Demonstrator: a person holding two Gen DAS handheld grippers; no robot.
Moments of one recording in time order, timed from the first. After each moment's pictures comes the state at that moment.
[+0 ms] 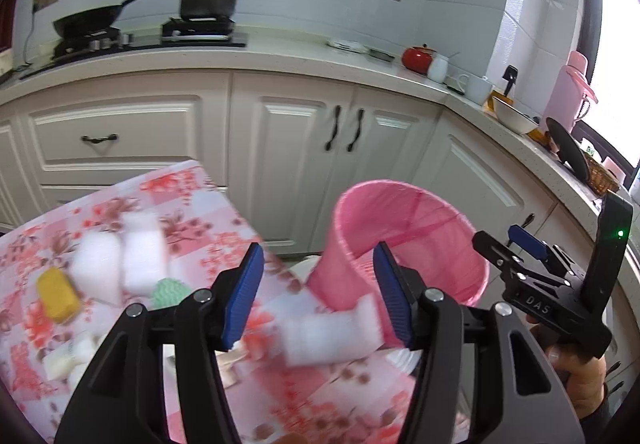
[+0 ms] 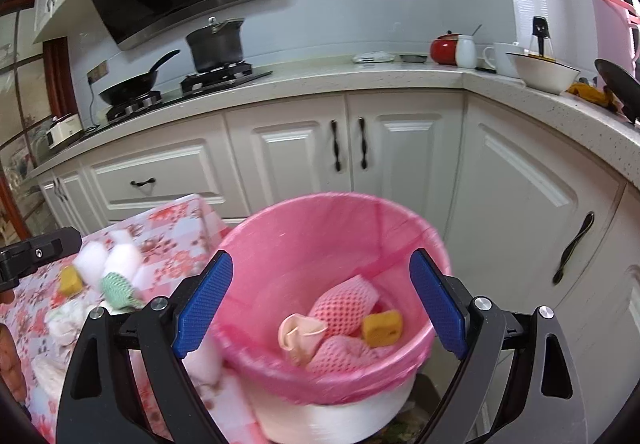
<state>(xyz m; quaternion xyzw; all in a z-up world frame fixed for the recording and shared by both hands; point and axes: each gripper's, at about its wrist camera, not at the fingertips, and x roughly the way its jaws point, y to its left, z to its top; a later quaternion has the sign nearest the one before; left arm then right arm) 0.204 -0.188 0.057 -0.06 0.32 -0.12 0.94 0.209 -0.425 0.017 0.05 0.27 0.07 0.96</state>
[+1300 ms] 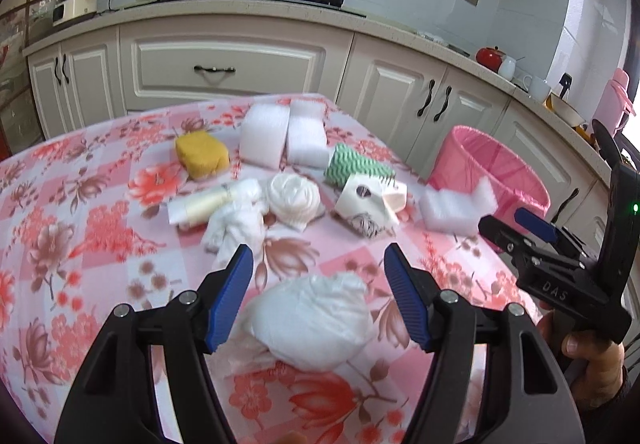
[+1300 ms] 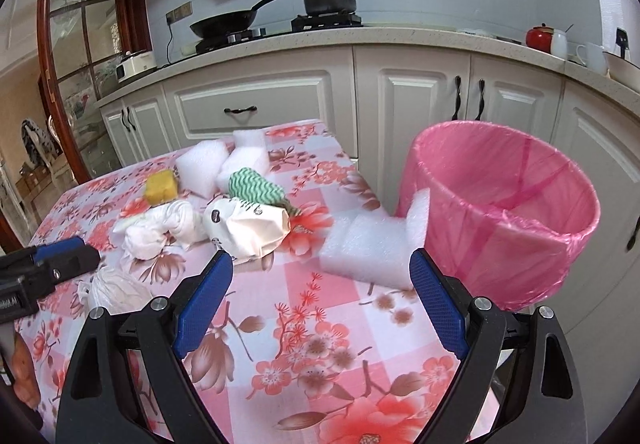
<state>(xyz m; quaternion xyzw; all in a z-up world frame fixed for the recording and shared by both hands) 0.064 -0.055 -0.016 -0.10 0.36 -0.01 0.93 0.131 -0.276 -0.034 0.00 0.31 0.19 0.93</state>
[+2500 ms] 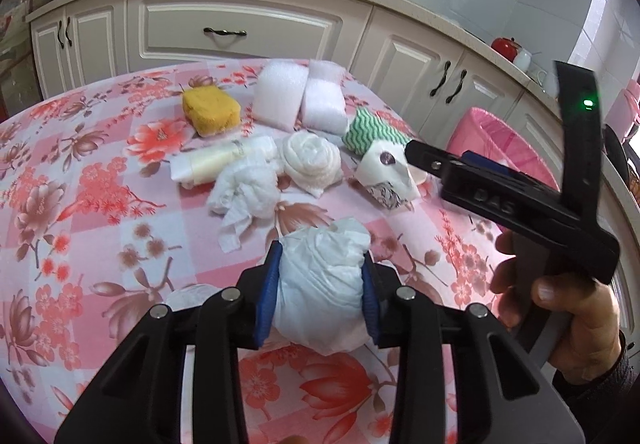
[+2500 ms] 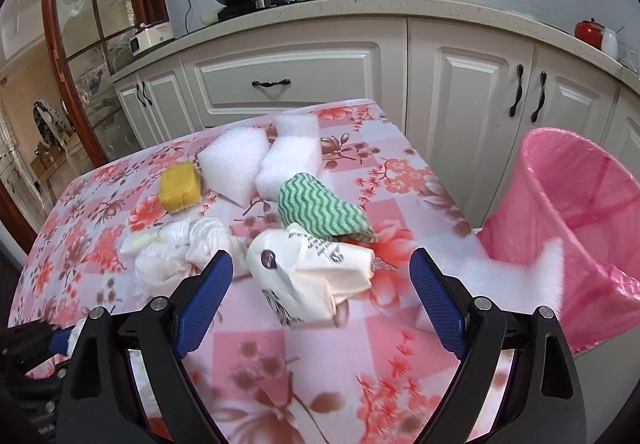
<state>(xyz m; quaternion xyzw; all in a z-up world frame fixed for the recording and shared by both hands) 0.069 -0.041 -0.040 -0.14 0.40 -0.01 0.91 0.192 -0.188 -0.042 -0.02 0.37 0.23 0.90</state>
